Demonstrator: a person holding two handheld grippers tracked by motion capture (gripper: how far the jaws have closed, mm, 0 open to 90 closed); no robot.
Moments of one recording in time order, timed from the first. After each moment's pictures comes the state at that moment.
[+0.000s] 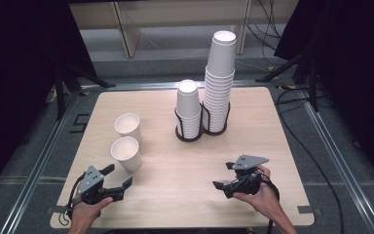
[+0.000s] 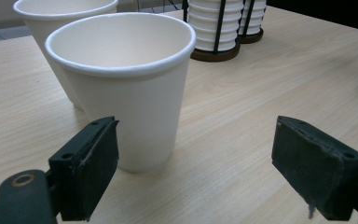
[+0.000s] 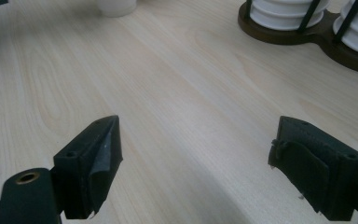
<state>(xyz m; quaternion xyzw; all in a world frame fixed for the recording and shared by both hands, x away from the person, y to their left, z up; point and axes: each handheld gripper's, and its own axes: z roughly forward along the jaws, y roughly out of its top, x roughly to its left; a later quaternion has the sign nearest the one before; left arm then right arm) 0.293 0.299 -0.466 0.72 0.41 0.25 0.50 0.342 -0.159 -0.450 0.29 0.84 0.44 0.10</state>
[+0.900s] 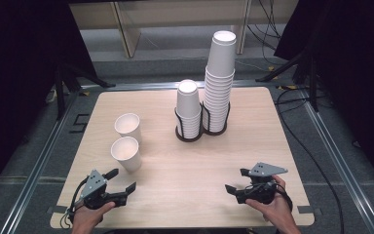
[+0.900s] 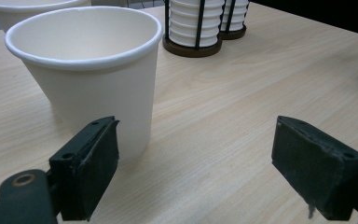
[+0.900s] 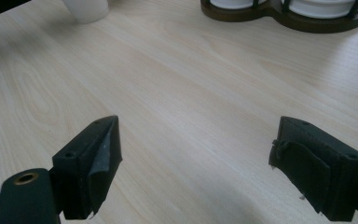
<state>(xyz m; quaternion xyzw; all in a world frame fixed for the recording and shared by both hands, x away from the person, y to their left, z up) 0.284 0.289 -0.464 0.73 0.40 0.23 0.51 0.318 -0.193 -0.459 0.36 0.81 0.46 0.11</state>
